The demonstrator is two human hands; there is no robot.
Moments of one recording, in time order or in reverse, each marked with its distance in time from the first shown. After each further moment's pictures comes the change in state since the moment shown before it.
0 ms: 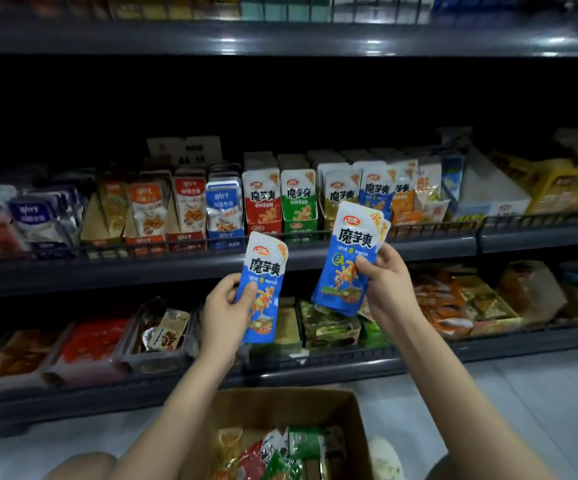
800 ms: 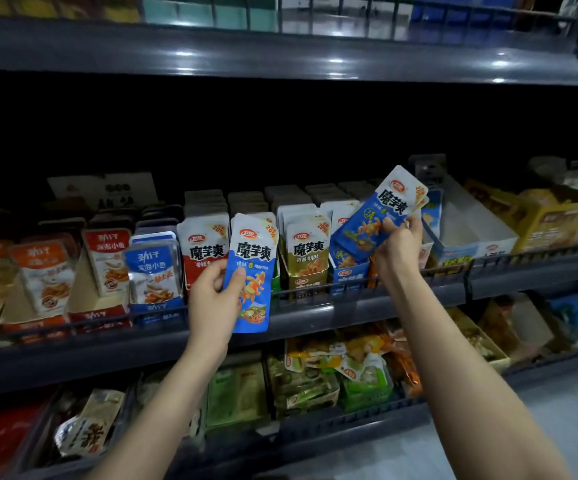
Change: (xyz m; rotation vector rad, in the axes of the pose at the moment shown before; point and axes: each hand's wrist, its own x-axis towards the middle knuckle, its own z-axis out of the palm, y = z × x) left_hand 0.132 0.025 0.096 -0.119 -0.027 0.062; right_hand 0.212 -0.049 -0.044 0.100 0.331 -0.198
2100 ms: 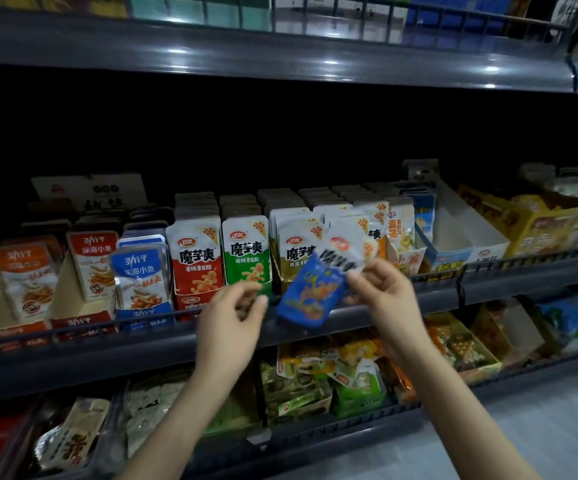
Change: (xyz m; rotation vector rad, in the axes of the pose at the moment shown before) left_hand -0.021 -0.008 0.011 0.552 -0.101 0.215; right_hand -0.101 -0.011 -0.027 -0.500 -0.400 -0.059
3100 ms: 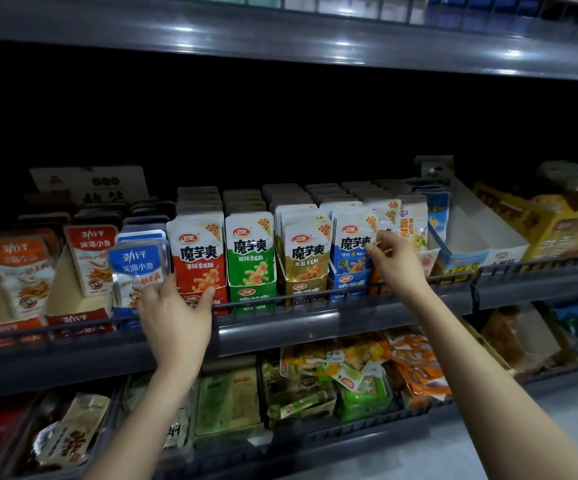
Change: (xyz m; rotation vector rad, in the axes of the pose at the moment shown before) left_hand 0.037 -0.070 -0.010 0.386 0.395 -0.159; right_hand 0.101 0.038 -0.035 -0.774 0.093 -0.052
